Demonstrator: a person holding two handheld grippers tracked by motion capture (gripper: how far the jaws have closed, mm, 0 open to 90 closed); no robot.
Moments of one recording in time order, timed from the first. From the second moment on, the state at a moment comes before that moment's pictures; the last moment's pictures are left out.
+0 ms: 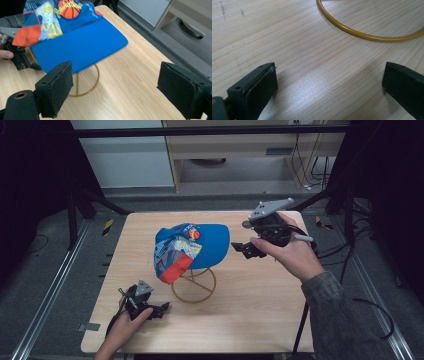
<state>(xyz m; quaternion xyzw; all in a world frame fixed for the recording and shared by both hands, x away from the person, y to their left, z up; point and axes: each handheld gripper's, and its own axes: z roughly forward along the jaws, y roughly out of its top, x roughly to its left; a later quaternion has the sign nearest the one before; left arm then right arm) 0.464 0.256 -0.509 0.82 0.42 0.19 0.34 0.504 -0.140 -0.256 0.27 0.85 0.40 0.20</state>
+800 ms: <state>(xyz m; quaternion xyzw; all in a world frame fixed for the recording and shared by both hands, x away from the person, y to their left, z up) 0.464 0.256 -0.509 0.82 0.42 0.19 0.34 0.492 -0.189 -0.311 0.31 0.85 0.38 0.20</state>
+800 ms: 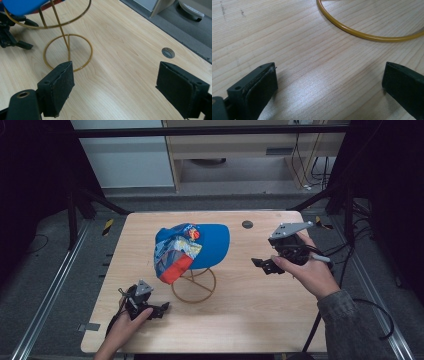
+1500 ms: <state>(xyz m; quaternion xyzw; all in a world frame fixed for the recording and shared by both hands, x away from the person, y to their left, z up) 0.464 0.256 -0.509 0.82 0.42 0.19 0.34 0.490 -0.221 -0.366 0.36 0.84 0.37 0.18</state>
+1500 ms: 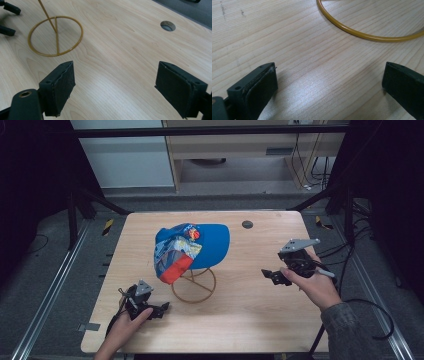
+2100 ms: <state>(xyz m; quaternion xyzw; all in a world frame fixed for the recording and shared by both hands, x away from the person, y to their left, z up) 0.464 0.256 -0.509 0.82 0.42 0.19 0.34 0.480 -0.233 -0.408 0.38 0.82 0.38 0.18</state>
